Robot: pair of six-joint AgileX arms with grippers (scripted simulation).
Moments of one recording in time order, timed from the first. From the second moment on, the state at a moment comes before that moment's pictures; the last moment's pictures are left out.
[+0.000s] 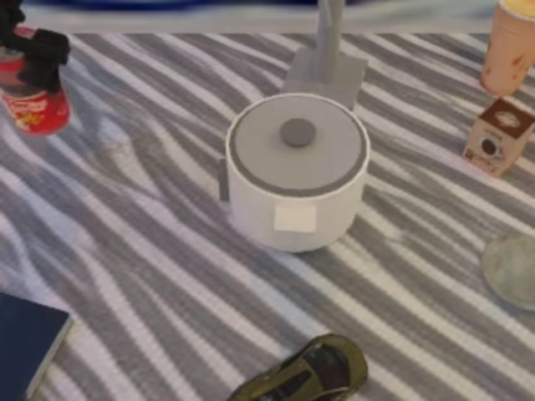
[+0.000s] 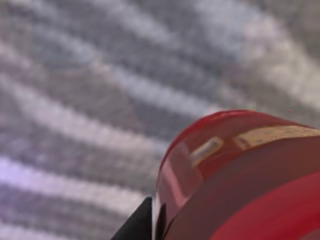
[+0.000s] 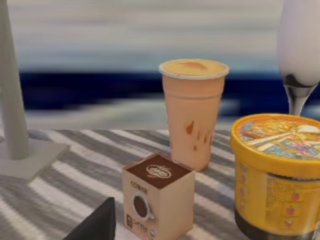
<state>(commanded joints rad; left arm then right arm) 0.02 2.14 2.00 -1.17 0.13 0.44 0.00 0.00 0.00 0.00 0.00 0.00</state>
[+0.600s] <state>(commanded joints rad) -0.01 2.07 1.90 -1.14 0.11 0.37 0.00 0.00 0.00 0.00 0.00 0.00</state>
